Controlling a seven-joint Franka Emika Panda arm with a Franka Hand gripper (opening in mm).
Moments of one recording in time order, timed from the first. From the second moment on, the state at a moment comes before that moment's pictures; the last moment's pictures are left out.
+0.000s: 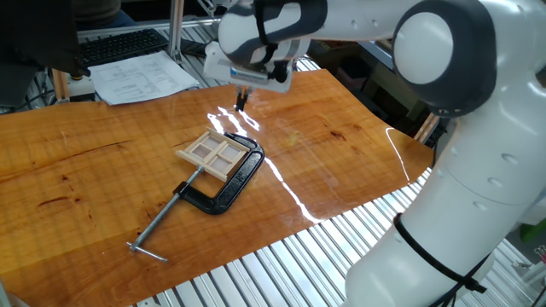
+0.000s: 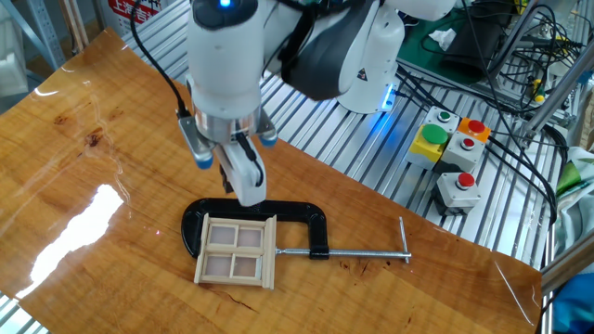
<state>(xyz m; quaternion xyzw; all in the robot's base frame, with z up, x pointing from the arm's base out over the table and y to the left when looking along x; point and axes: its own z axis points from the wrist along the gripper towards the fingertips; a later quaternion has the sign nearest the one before) 0.560 -0.042 0.224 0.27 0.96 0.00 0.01</state>
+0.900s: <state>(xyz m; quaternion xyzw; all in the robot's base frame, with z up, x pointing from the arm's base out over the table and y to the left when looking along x) 0.573 -0.043 0.167 0.28 0.96 0.01 0.03</state>
